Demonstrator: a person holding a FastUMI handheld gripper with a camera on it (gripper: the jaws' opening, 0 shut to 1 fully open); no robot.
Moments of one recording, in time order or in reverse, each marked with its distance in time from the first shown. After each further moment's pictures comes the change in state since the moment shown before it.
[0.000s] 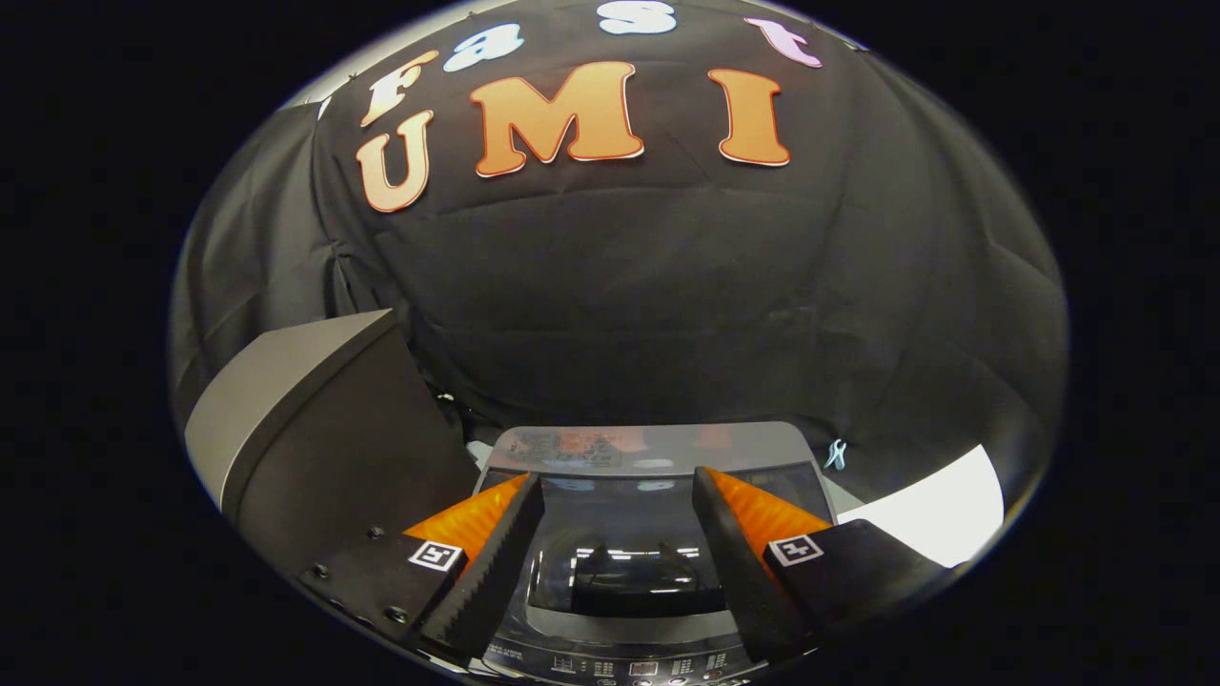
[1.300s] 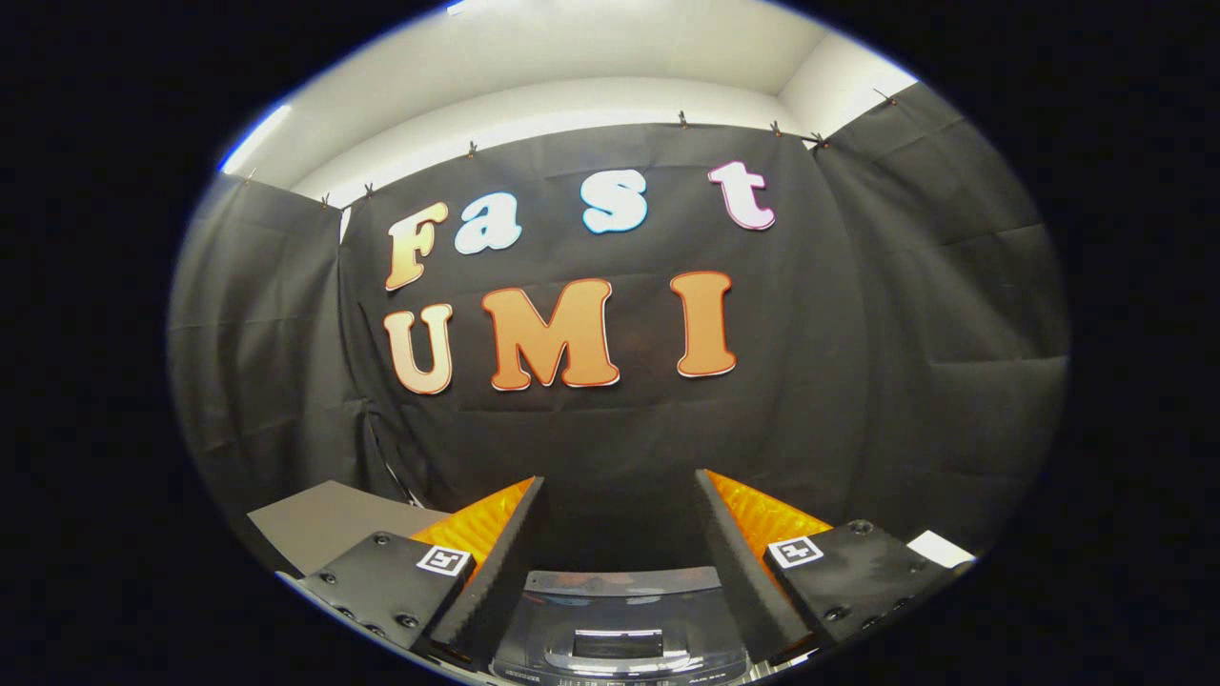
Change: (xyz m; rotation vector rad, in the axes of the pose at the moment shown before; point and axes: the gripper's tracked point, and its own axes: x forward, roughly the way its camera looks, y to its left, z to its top) arm -0.248 -0.041 0.175 0.033 -0.514 -0.028
